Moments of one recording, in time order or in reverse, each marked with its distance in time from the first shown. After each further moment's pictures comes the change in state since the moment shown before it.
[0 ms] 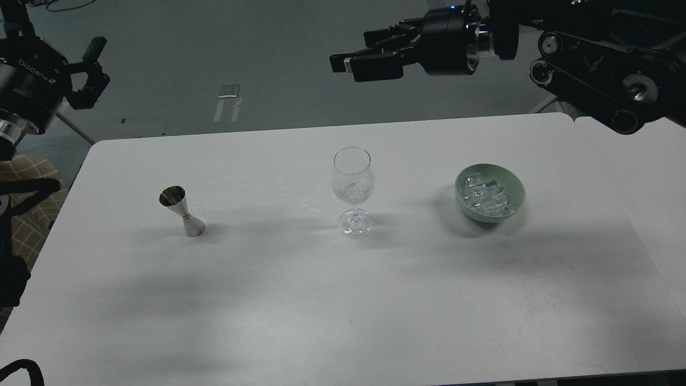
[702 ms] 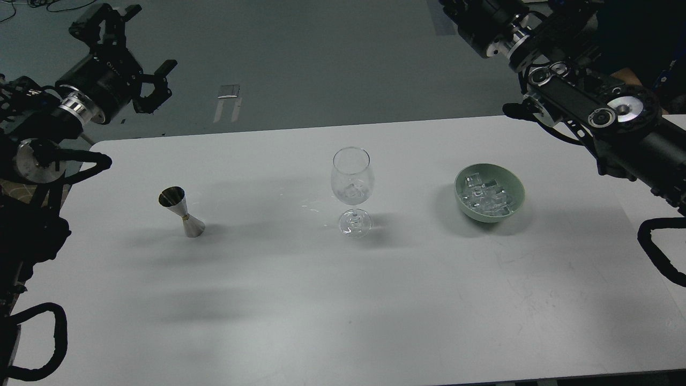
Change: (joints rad) left arm -0.307 -0.033 0.304 0.450 0.015 -0.156 0.012; right arm -0.262 0.153 0.254 -0.248 0.794 -0.254 0.000
